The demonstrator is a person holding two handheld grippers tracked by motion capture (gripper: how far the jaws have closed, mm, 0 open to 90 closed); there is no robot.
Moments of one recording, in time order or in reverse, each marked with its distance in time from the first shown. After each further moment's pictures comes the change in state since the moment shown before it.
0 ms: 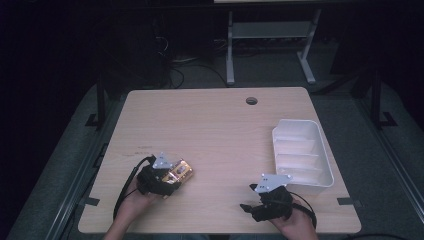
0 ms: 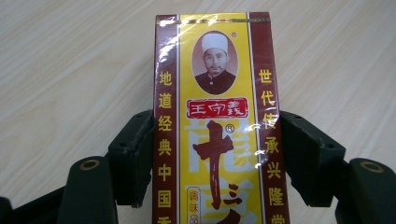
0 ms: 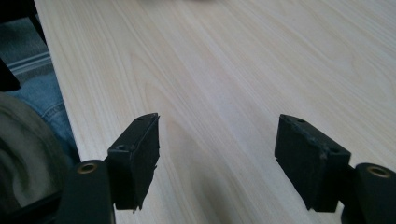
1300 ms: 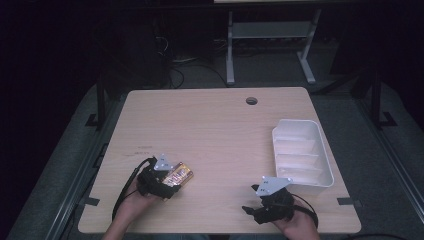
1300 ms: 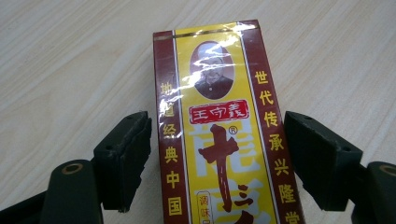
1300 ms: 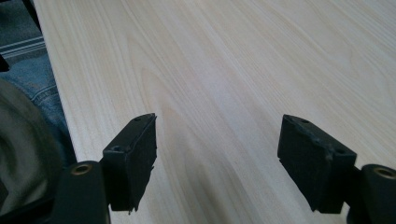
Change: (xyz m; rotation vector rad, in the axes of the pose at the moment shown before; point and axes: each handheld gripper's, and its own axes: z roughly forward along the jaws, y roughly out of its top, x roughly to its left) left arm 0.002 -0.005 0.006 0.048 0.007 0.025; right arm 0.001 -0.005 0.000 0.023 -0.018 -0.050
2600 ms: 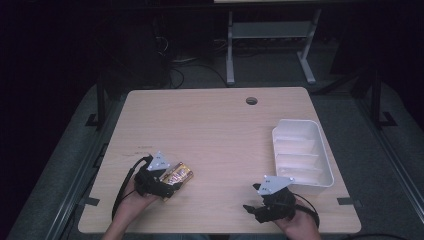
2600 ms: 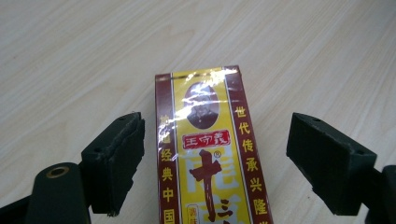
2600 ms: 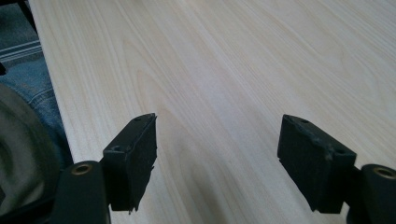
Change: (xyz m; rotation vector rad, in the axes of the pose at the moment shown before) left arm -0.004 0.004 -0.017 -0.113 0.002 -0.006; right arm -0.002 -0.001 -0.003 -0.010 -0.011 0.010
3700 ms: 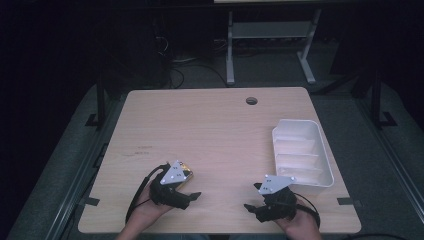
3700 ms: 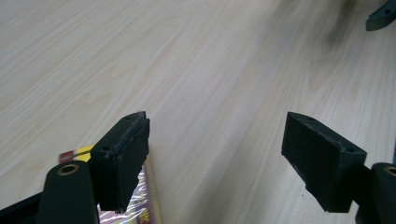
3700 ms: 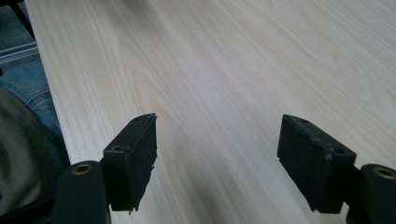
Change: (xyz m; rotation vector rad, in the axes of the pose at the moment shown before) left arm -0.049 0.021 -0.001 -0.130 -0.123 0.135; right arm -0.002 -0.001 -0.002 -0.003 -0.008 0.005
